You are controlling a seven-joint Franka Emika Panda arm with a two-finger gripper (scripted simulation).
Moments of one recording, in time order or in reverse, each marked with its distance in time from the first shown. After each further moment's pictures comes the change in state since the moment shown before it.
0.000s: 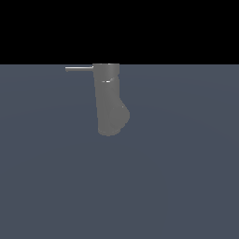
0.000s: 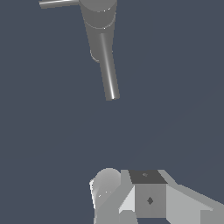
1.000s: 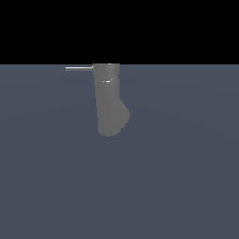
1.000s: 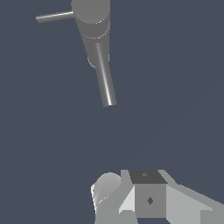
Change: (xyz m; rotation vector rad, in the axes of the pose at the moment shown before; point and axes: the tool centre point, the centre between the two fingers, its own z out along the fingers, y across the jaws) arm 0.014 0.012 -0.006 0.016 0.017 0.029
